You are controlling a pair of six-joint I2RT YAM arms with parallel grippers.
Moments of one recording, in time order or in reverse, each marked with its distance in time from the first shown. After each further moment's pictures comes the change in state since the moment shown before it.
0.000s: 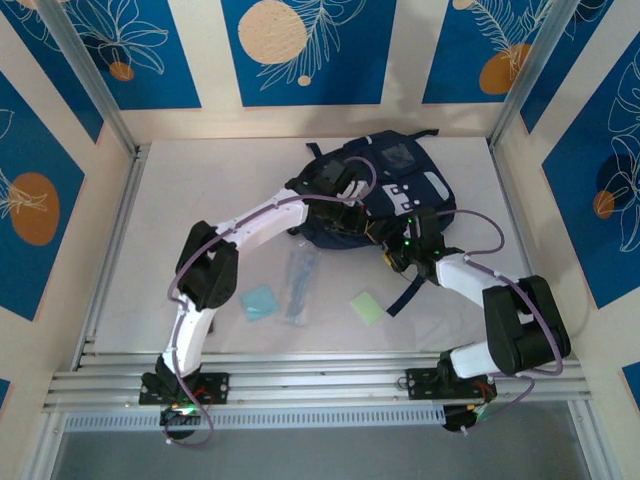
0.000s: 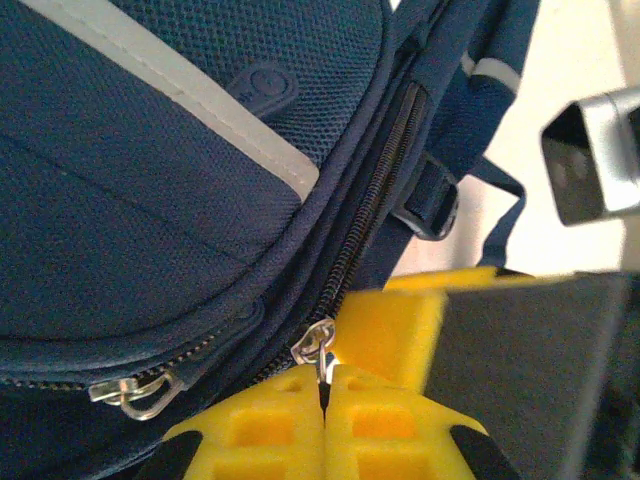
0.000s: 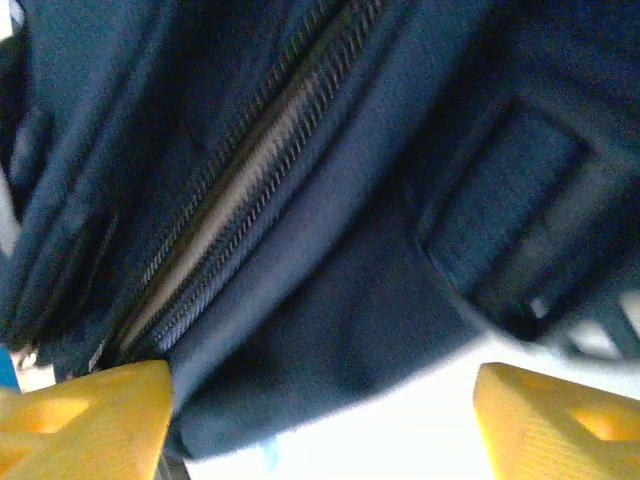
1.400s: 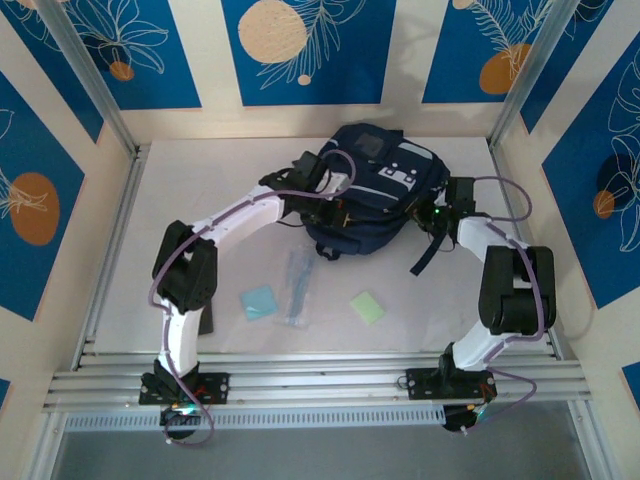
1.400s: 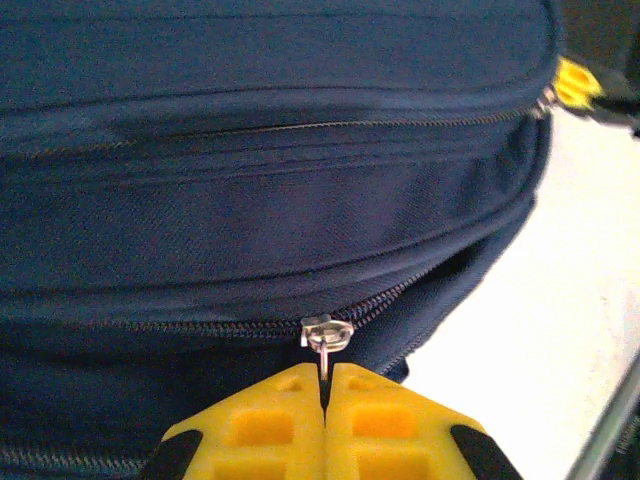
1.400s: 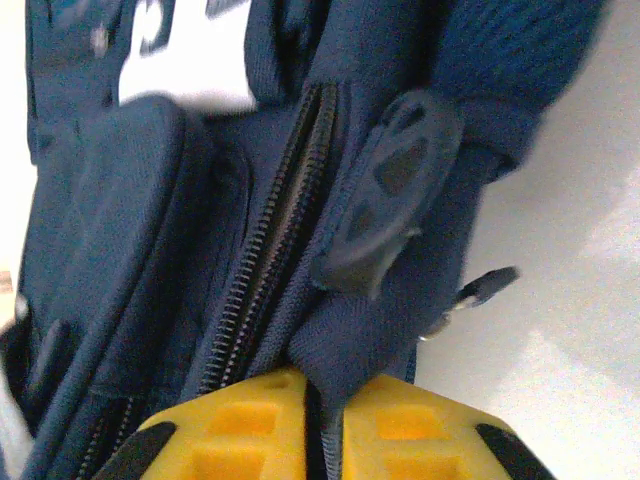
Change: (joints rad) left arm 0.101 -0.117 -0.153 0.063 0.035 0.176; right arm -0.305 0.203 0.330 -0.212 -0.071 -0.356
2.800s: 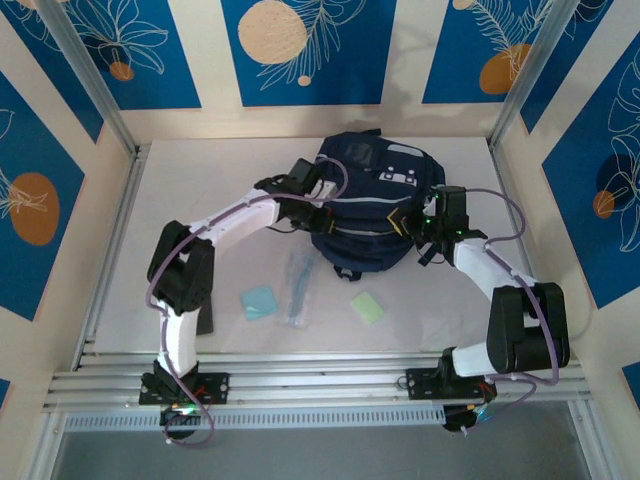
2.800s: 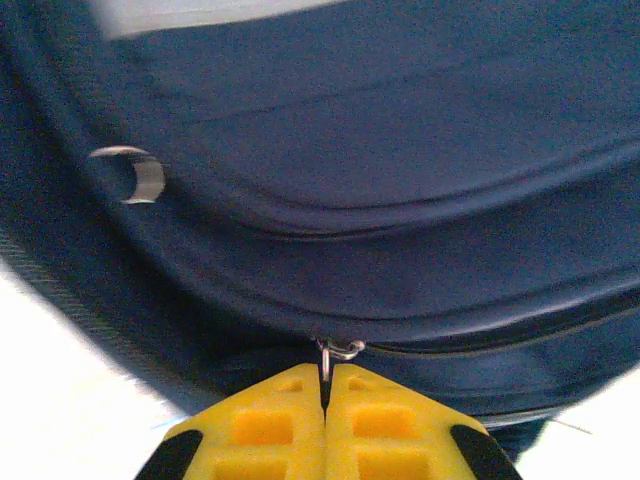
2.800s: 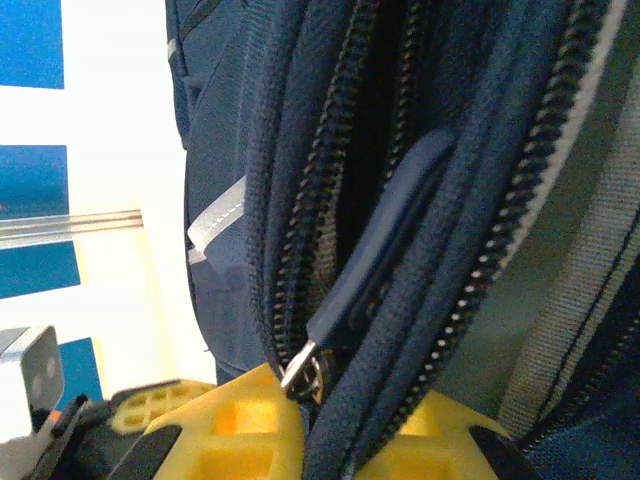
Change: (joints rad) left arm 0.045 -0.027 -0.095 -0.049 -0.159 0.060; right arm 0.118 -0.232 -0.163 0.056 -0.115 0.216
